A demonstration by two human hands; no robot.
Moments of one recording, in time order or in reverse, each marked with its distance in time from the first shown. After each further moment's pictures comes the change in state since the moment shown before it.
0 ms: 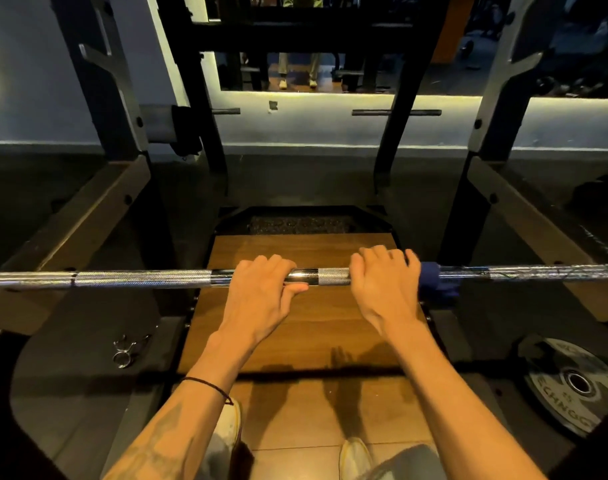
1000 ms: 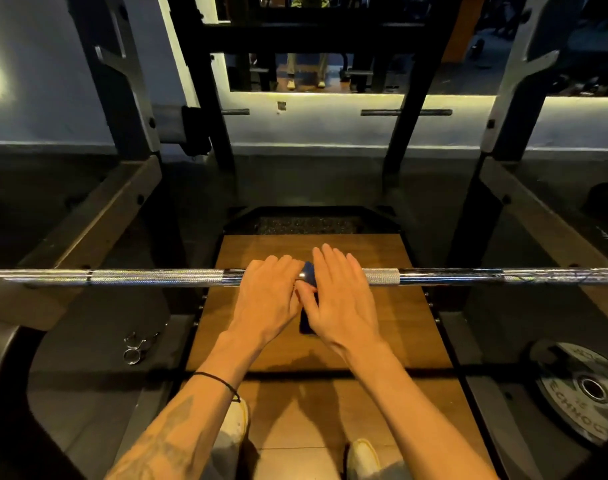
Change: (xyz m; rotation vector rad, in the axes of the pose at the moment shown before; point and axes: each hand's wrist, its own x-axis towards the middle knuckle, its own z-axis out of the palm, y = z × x) left_hand 0.001 0.000 -0.003 0.048 0.003 -0.029; right_hand -0.030 -0.067 0.009 0.218 -0.045 -0.251
